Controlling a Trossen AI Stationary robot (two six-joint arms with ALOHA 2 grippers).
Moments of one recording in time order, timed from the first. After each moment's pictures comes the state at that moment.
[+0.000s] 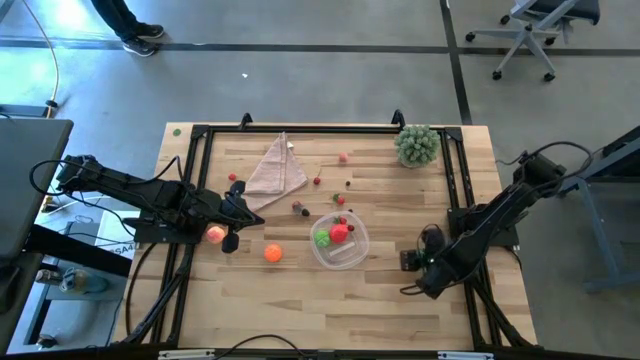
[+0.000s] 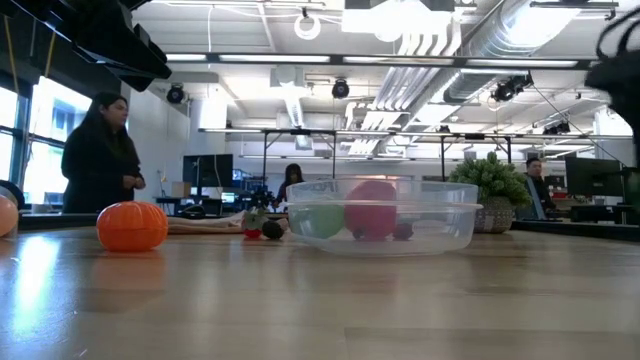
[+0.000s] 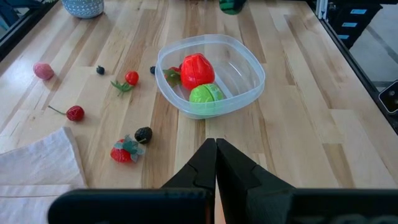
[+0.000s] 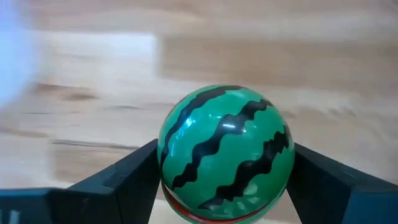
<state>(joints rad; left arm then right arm) -0.13 0.73 0.52 -0.35 -0.20 -0.16 0.79 1.37 0.76 -0.89 0.32 2.28</state>
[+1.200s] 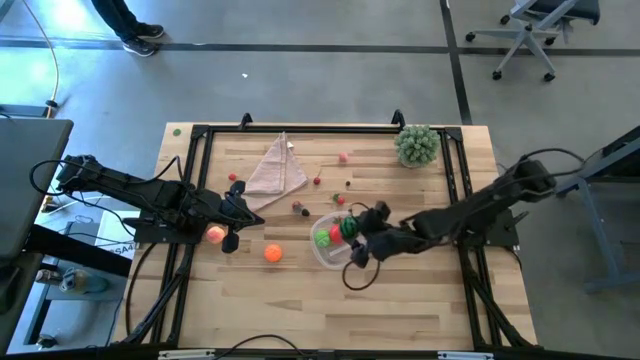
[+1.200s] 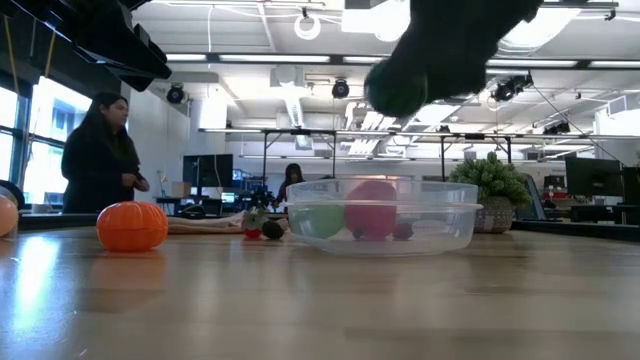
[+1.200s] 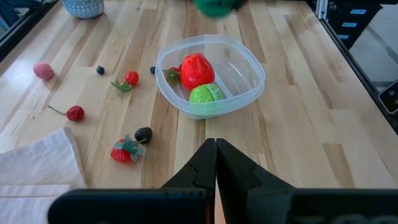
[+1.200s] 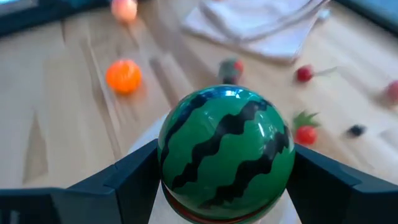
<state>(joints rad) -0.13 0.73 0.52 -0.35 -0.20 -0.16 0.38 1.51 0.97 -0.26 0.57 0.63</state>
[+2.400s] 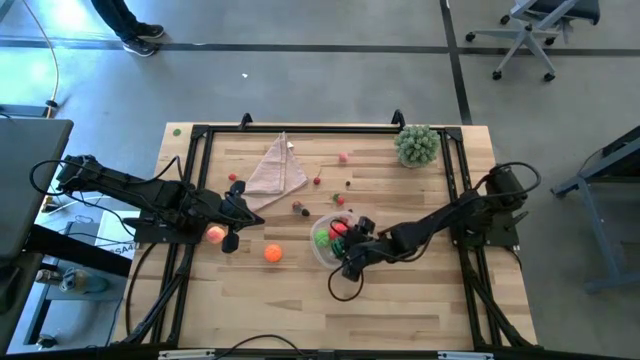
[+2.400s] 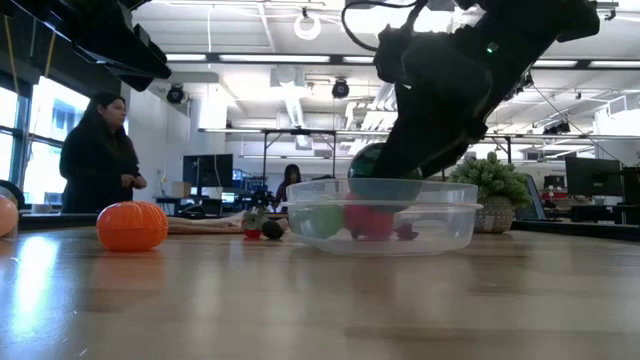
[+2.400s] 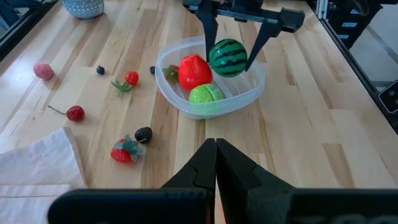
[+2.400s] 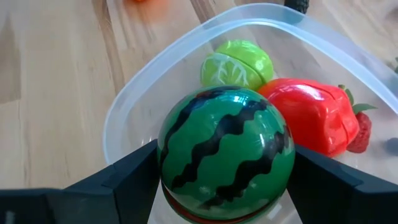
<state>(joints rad) -0.13 0.73 0.52 -0.35 -0.20 -0.16 0.36 1.75 0.97 -0.14 0.40 0.56</state>
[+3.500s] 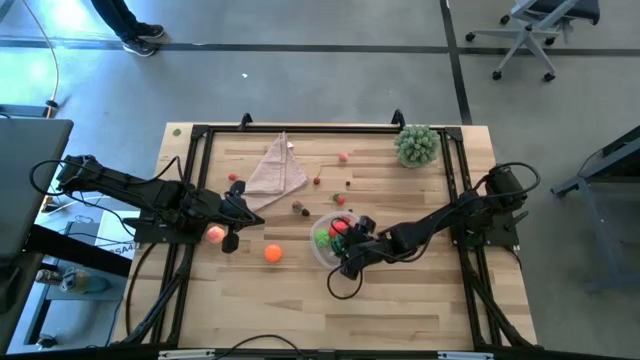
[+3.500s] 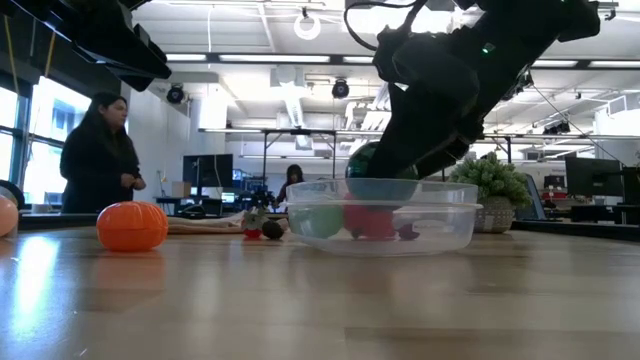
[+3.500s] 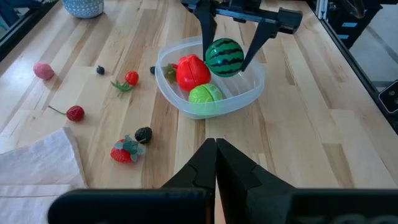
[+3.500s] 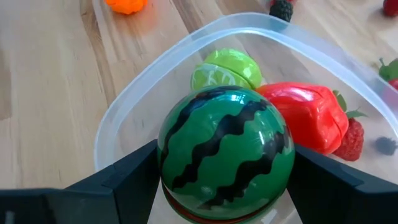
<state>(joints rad) -0.13 0.73 0.52 -0.35 -0.20 -0.16 0.37 1.75 0.97 -0.13 0.44 0.62</state>
